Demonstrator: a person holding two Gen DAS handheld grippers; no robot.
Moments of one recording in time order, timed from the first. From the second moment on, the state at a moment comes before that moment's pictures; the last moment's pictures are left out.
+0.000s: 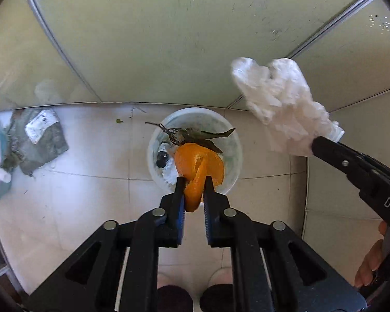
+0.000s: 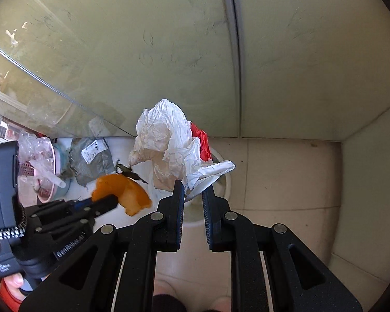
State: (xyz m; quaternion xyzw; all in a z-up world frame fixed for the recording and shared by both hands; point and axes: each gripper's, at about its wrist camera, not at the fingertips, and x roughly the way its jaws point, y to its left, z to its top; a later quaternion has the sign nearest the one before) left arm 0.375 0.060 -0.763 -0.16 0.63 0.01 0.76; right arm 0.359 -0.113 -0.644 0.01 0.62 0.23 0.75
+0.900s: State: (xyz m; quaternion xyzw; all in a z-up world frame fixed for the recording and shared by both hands) left arm 0.323 0.067 -0.497 -0.12 0.59 0.01 0.80; right arm 0.339 -0.135 -0.420 0.00 0.62 0.23 0.75
